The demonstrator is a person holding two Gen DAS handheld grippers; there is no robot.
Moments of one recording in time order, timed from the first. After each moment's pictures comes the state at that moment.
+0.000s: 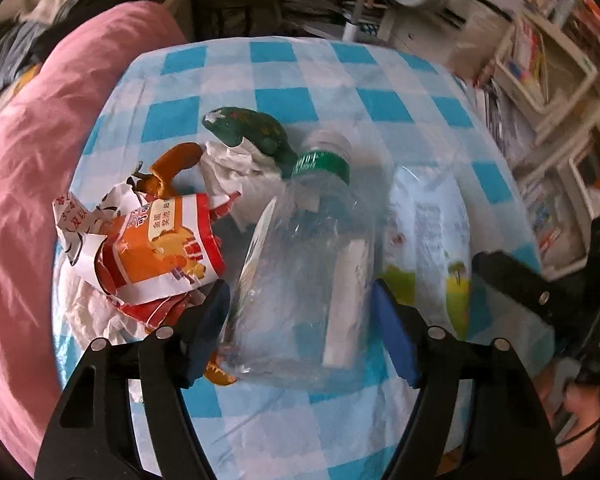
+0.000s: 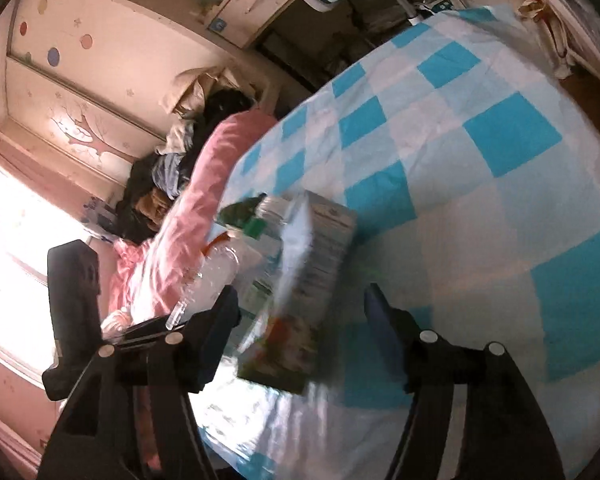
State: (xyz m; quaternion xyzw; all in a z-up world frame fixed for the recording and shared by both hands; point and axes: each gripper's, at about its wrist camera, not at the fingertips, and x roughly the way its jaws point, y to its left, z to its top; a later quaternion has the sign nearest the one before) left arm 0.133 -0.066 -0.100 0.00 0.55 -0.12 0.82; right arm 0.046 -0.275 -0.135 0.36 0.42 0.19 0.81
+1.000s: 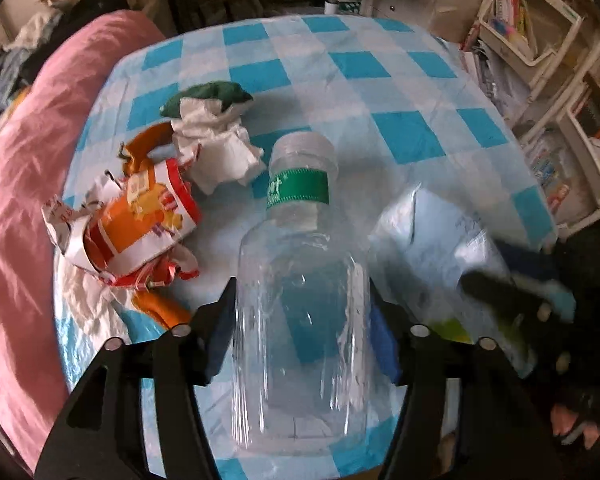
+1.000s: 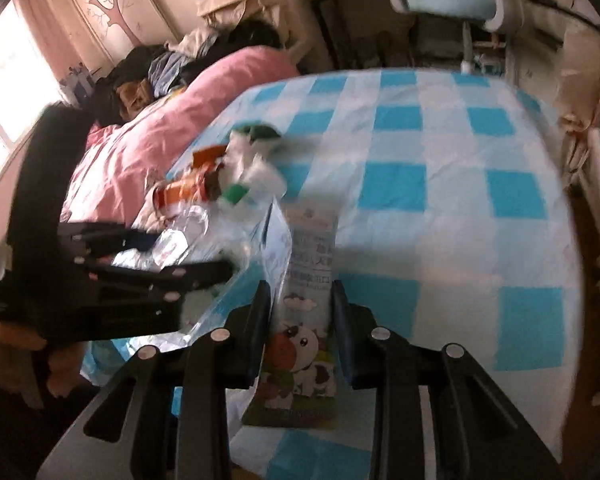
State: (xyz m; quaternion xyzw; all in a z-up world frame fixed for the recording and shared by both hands) left arm 0.102 -0.089 -0.112 0.08 0.55 -0.12 0.82; right arm 0.017 -0.237 -0.109 0.11 0.47 0.20 0.85
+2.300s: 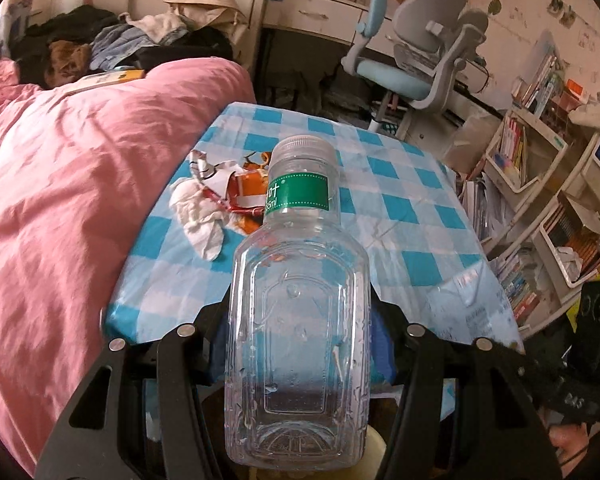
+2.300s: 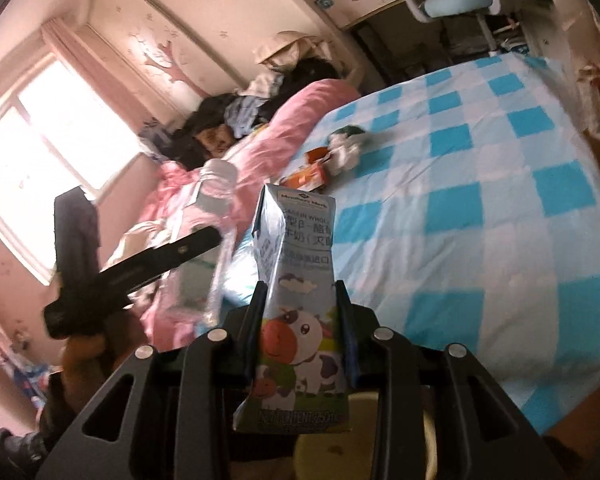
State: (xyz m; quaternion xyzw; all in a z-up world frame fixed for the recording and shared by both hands) left arm -0.064 0.007 -0.047 -0.09 0.40 -0.07 0.91; right arm -0.094 -0.241 -0.091 0.25 0.39 0.31 0.83
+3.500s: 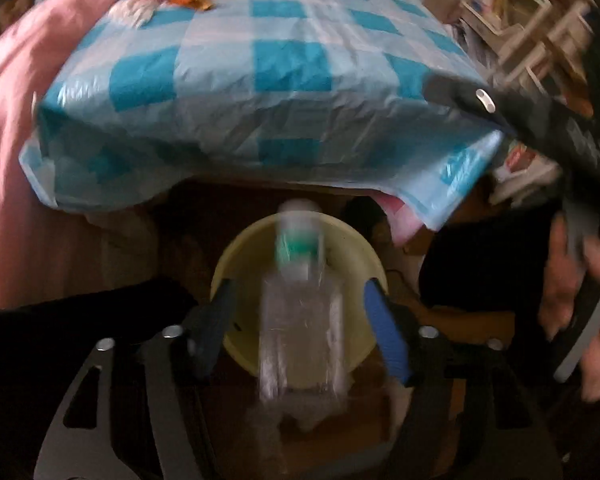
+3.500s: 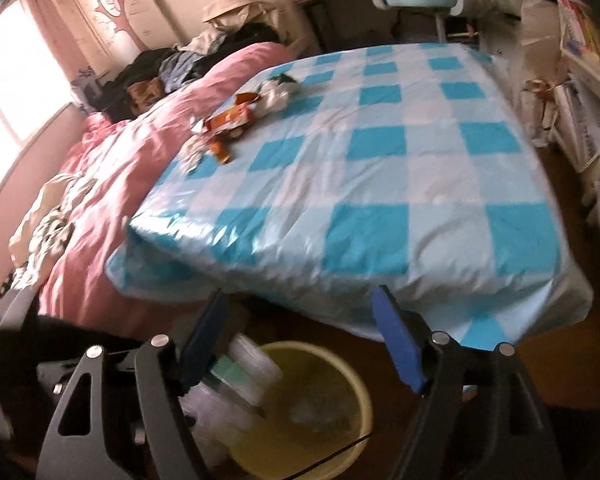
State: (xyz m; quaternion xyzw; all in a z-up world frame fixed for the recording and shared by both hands) left arm -0.180 -0.057 -0.146 0.00 0.59 -0.13 0.80; right arm -0.121 -0.233 -0.118 0.12 0.45 0.17 0.87
